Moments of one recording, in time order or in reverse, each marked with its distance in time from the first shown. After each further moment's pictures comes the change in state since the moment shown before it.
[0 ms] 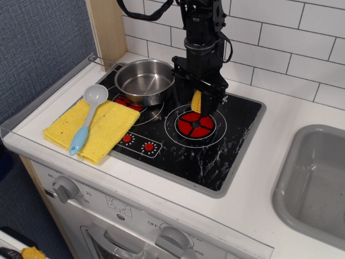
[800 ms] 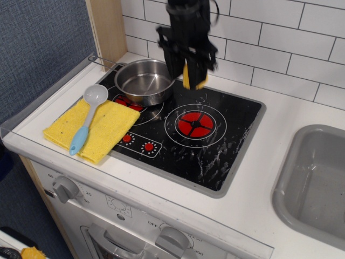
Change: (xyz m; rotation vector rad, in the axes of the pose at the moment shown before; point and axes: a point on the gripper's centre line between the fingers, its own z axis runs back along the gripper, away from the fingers) arm -0.003 0.013 0.042 0.001 -0.073 0.061
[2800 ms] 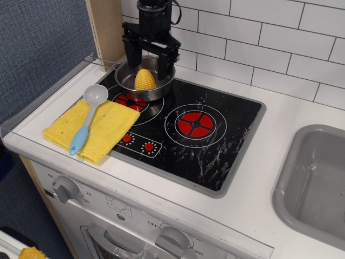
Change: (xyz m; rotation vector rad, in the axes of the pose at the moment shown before) arm -0.002 0.094 -0.020 0.133 0.119 0.225
